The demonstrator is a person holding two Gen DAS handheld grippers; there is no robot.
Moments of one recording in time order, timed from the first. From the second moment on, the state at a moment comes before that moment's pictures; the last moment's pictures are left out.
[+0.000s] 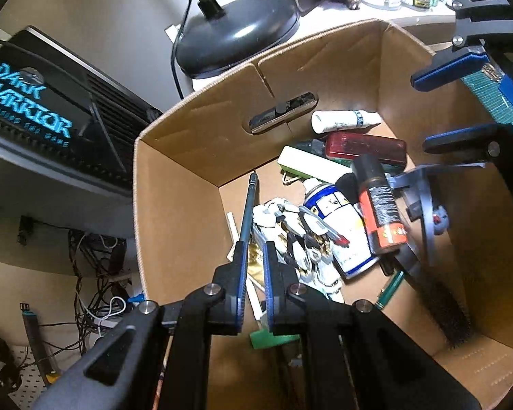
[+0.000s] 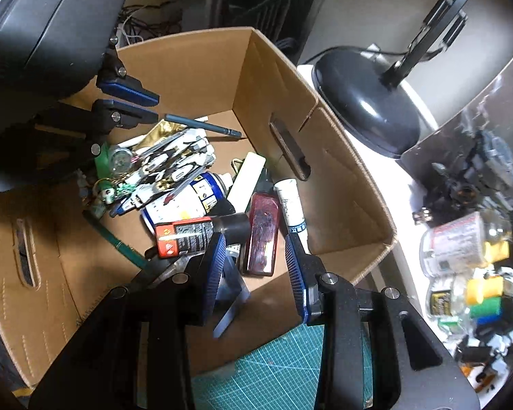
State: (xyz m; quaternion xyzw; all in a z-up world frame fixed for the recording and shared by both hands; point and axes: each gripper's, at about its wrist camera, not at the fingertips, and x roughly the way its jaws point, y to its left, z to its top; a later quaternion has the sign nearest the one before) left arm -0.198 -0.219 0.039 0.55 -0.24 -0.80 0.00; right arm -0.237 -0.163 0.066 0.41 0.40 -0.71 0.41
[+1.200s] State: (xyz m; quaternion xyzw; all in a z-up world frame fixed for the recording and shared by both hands) left arm -0.008 -0.148 0.159 0.37 -0.28 -0.88 0.04; right arm -0.062 -0.053 0.194 0.26 0.35 -0.80 0.42
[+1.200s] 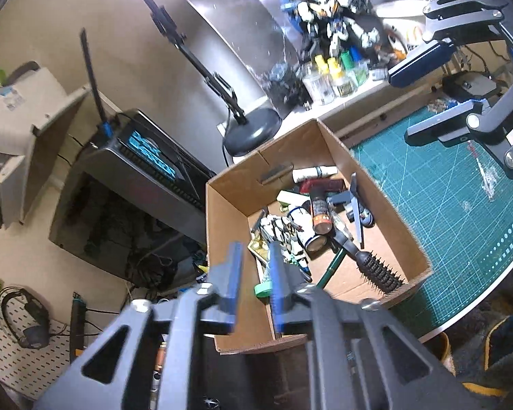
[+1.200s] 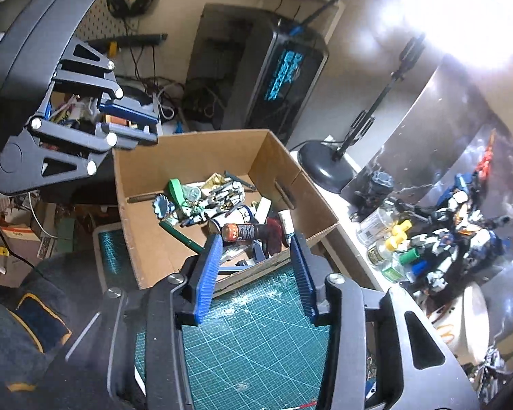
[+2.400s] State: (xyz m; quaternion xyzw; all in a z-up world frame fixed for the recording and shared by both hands) left arm 0.152 -0.108 0.177 0.16 -0.14 -0.97 0.14; right arm 0.106 0.104 0.215 0.14 0.21 -0.87 0.43
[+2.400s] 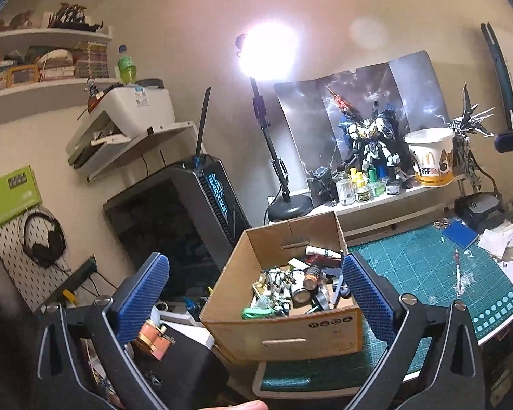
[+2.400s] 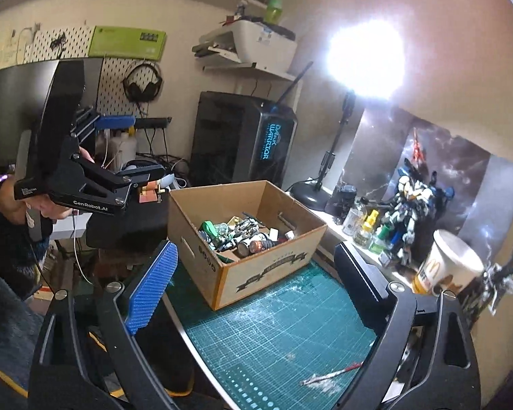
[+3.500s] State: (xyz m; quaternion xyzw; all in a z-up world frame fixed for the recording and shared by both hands) left arm 0.121 -0.104 0.088 0.26 -0.08 -0.95 0.14; right arm 0.083 0.174 0.134 0.23 0.12 -0.92 0.30
